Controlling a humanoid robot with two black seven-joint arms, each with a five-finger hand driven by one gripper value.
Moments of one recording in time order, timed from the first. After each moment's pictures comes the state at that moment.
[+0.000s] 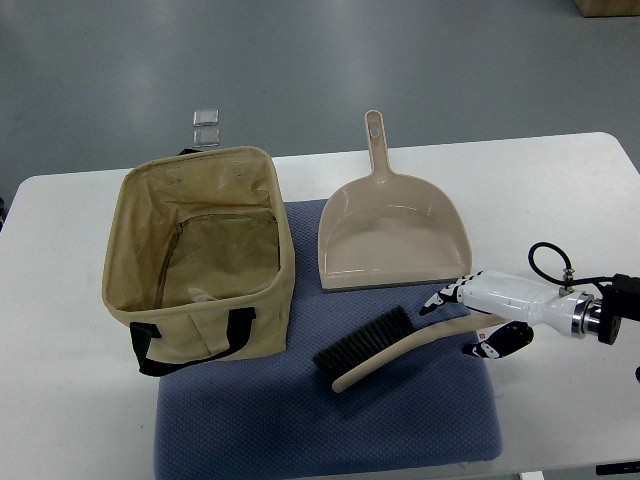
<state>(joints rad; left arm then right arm) 0.01 0.00 -0.11 -0.12 -0.07 -0.03 0.06 0.56 -0.83 0.29 1.48 -1.64 -0.11 0.30</state>
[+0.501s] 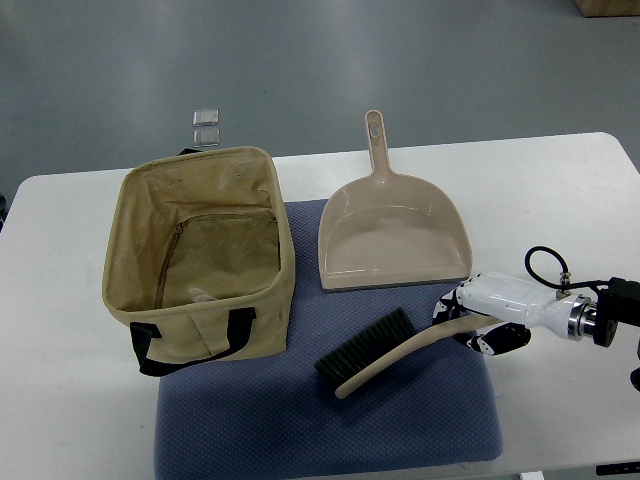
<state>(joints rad) 0.01 0.00 -0.11 -0.12 -0.07 -0.03 0.06 0.56 -0.81 0.27 1.46 -1.67 -0.13 0.29</state>
